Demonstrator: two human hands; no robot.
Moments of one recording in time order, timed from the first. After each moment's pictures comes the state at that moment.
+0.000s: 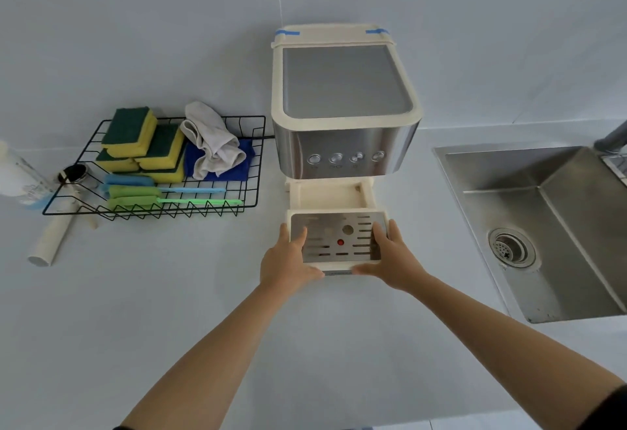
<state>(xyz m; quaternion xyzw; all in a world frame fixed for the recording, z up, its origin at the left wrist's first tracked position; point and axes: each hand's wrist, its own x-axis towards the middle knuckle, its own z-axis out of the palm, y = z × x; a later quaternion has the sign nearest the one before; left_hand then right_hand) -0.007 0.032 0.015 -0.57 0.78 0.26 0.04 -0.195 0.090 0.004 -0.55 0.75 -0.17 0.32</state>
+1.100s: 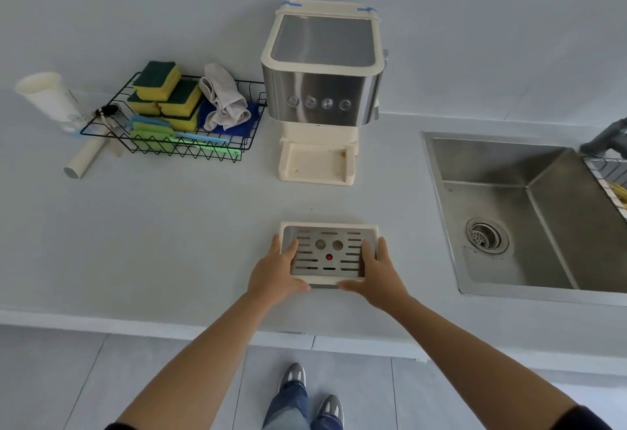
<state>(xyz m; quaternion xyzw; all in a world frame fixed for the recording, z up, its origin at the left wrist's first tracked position) -0.014 0.178 -0.003 -0.60 0.73 0.31 0.04 -0.203 0.221 -0.021 -0.58 0.74 -0.11 0.32</state>
